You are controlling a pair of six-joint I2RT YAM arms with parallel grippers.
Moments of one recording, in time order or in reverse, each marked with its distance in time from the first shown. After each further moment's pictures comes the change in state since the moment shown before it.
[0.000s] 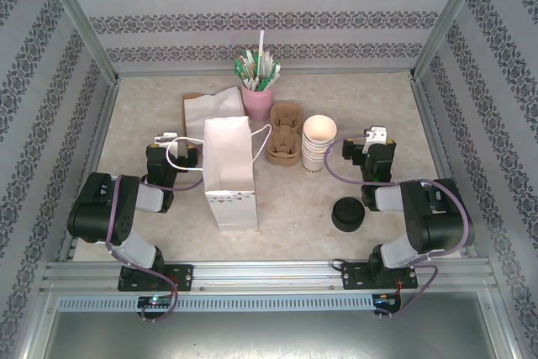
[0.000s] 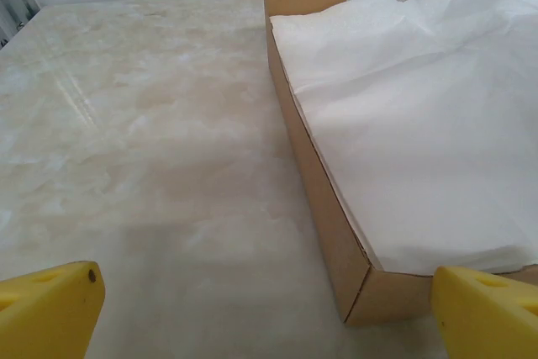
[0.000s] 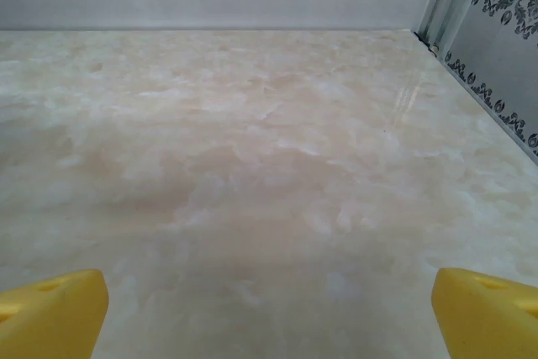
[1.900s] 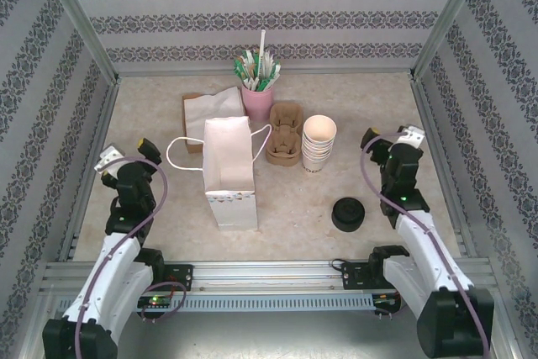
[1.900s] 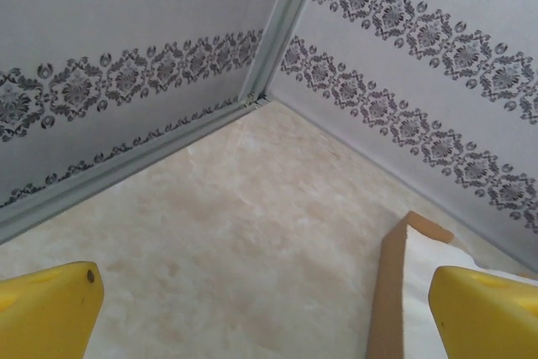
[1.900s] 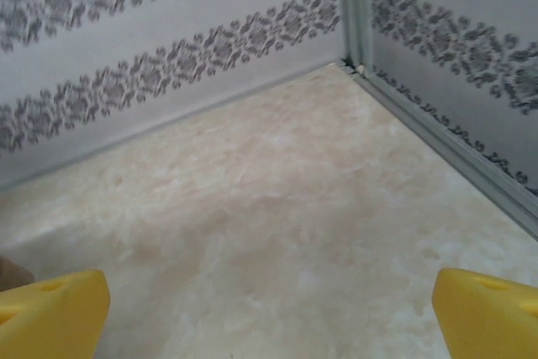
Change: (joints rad) left arm 0.002 -0.945 0.026 -0.863 -0.422 -0.541; right arm -0.045 -0.696 0.136 -0.813 0.061 0.343
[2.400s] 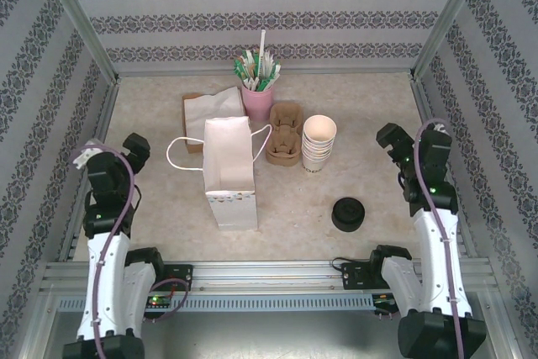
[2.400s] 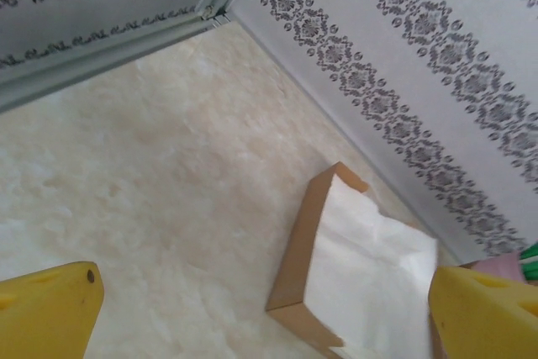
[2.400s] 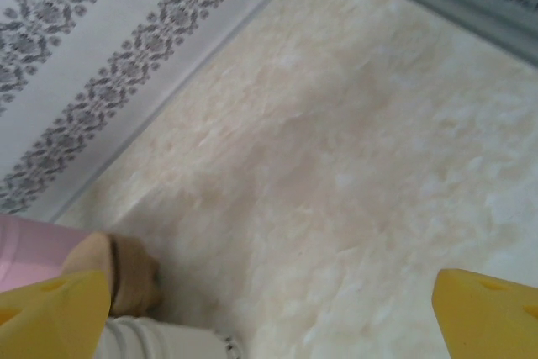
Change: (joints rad) left arm 0.286 -0.030 0.234 -0.372 0.518 -0.217; right arm -0.191 -0.019 0.322 -0.580 -0.345 0.306
